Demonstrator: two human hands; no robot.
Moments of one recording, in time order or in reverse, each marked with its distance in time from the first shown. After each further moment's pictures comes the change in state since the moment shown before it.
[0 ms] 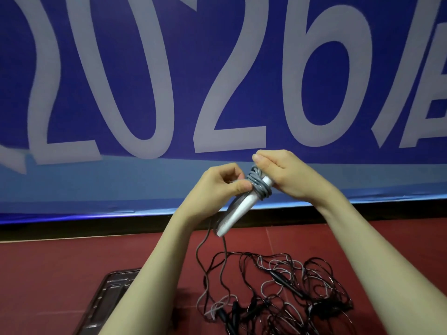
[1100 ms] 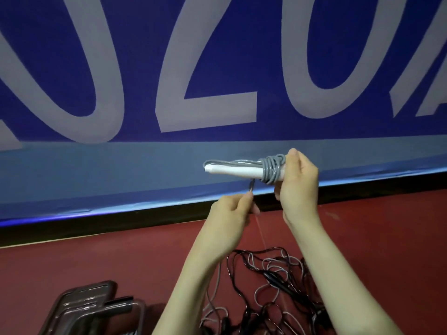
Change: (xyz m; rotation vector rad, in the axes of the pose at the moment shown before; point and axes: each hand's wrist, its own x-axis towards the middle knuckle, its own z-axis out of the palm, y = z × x) left_hand 0.092 -0.121 0.072 -0.027 -0.038 -0.305; right_hand 0.065 0.156 0.075 0.384 0.883 0.427
